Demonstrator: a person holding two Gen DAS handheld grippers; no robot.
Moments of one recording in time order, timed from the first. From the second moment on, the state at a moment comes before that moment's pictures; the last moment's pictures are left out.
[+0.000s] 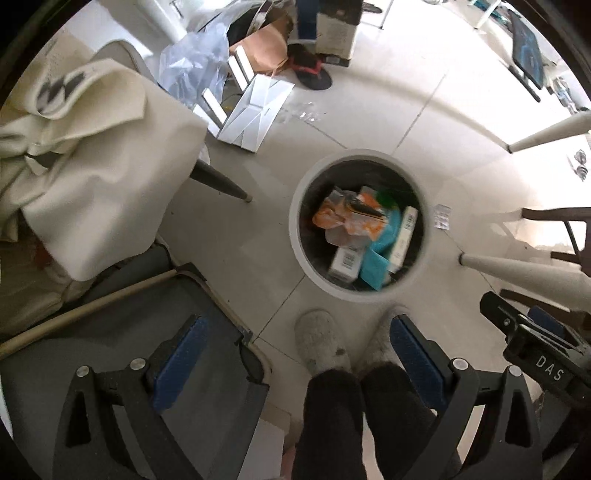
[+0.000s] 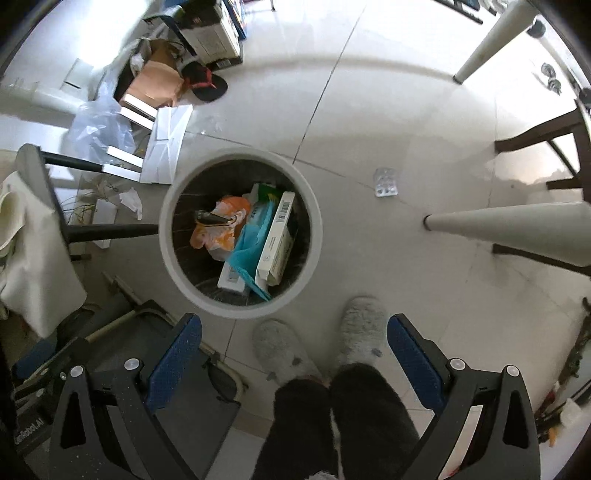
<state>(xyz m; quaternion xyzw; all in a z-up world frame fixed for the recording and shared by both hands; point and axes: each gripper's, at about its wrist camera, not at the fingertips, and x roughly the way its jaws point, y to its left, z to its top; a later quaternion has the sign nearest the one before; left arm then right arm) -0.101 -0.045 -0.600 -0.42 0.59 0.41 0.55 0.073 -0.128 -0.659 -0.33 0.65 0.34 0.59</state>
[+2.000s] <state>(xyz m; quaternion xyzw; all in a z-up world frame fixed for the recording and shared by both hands) 0.301 0.191 -0.363 -0.46 0.54 0.46 0.52 0.604 0.088 -0.343 -0.15 0.68 0.31 0.65</state>
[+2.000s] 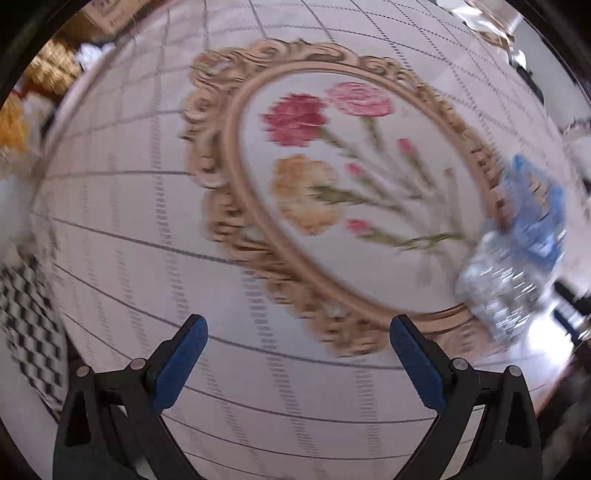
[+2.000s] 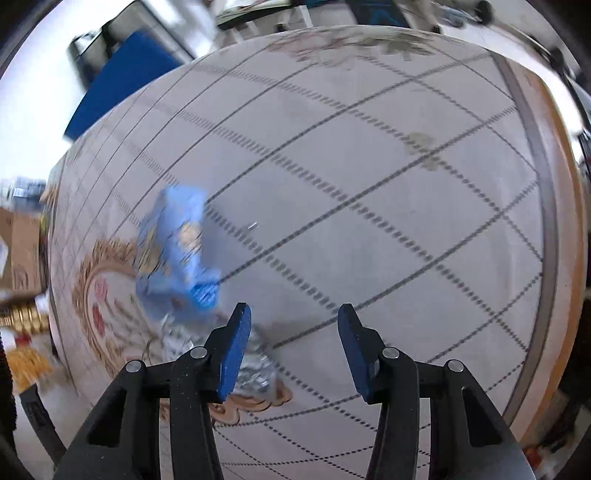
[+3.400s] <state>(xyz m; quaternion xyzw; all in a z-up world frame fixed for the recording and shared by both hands) 0.407 0.145 -0.367 -0.22 0.68 0.28 0.64 0.633 0.065 -0.297 -0.16 0.63 0.31 0.69</state>
